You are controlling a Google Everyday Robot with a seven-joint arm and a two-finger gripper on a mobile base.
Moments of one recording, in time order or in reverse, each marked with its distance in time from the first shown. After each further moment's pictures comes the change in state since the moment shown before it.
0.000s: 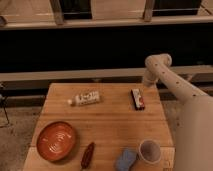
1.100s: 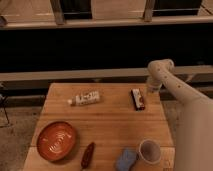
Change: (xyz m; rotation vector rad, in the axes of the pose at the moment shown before) arm 0.023 0.037 0.026 -0.106 0.038 0.011
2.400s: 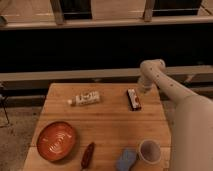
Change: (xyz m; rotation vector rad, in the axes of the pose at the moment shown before) arm -0.061 0.000 0.007 -0.036 -0.083 -0.154
